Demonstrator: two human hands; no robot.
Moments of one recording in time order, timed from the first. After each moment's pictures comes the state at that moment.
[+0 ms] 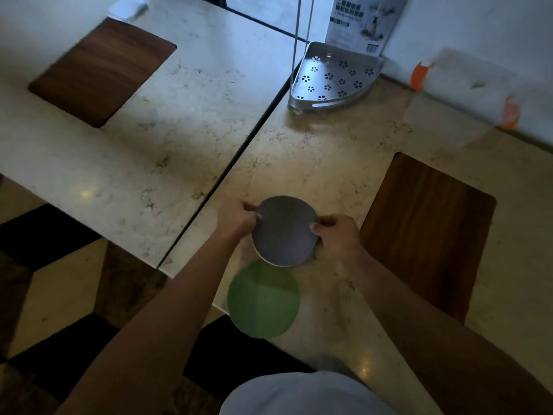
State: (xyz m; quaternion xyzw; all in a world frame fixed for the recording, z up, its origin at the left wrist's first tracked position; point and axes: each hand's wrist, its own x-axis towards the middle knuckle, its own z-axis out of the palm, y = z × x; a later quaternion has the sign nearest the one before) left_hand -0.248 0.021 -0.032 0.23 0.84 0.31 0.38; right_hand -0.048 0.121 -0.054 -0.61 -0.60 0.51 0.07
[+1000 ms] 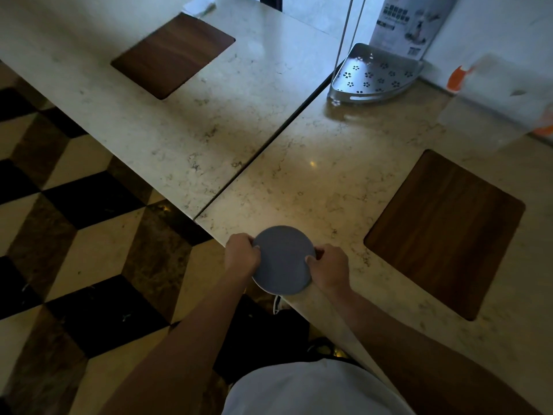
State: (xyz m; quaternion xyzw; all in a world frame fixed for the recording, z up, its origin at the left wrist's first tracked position) left_hand -0.173 -0.125 -0.046 0.19 0.91 0.21 0.30; right_hand -0.013 -0.013 -0.069 -0.53 -0.75 0.39 0.01
